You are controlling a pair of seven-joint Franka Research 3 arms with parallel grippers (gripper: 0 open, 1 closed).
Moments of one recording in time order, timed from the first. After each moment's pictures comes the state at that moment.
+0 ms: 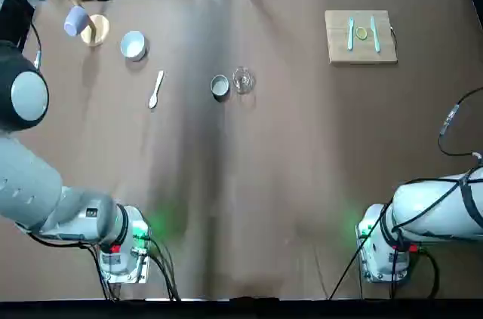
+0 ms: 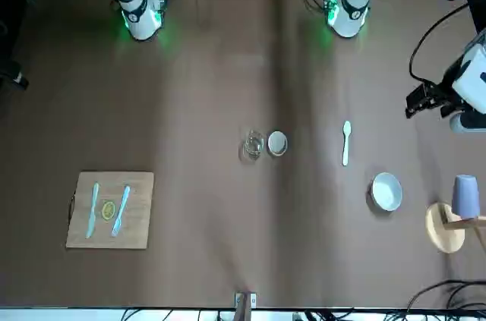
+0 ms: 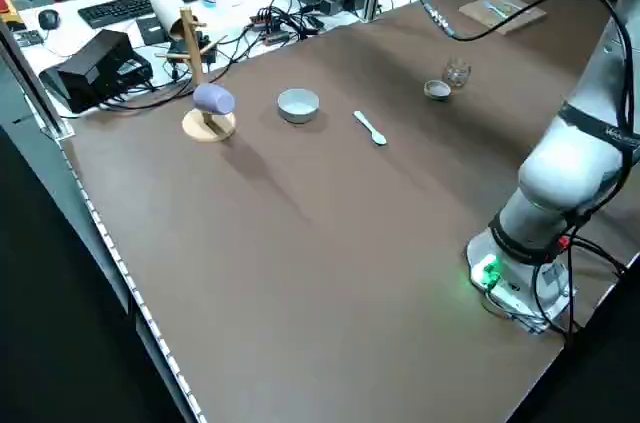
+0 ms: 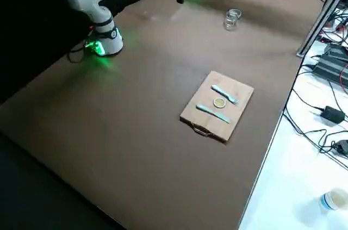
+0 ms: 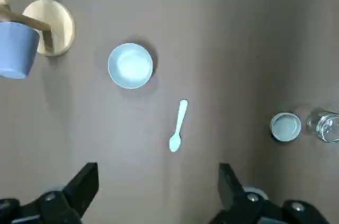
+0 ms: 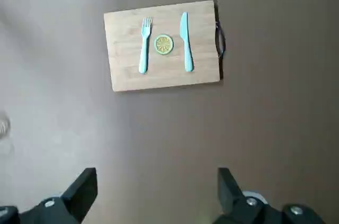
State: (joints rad) left arm -0.05 0.14 -0.03 -1.40 0.00 1.55 -0.09; right arm -0.10 -0.01 -0.05 -1.49 0.05 1.51 -0.04
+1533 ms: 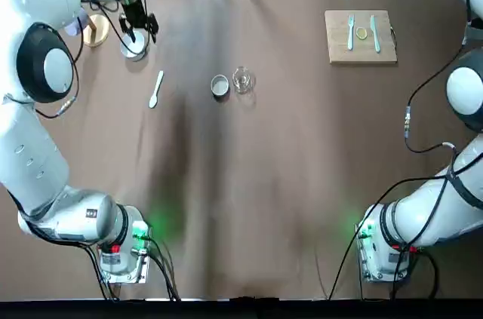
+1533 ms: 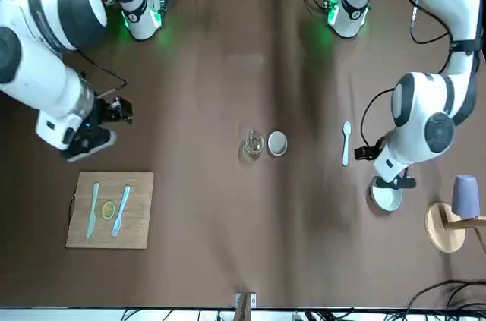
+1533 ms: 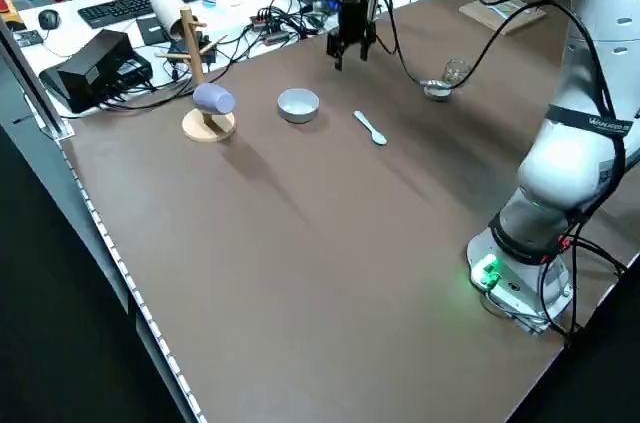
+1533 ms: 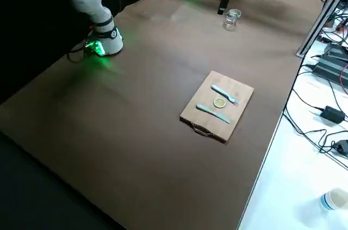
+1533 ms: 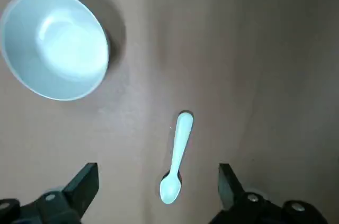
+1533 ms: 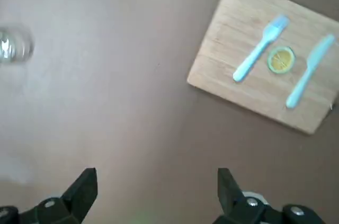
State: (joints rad) left arm -0.07 0.37 -0.03 -1.83 0.01 2.05 -0.09; right arm 0.25 0.24 -0.03 -1.49 0.04 1.60 -0.19
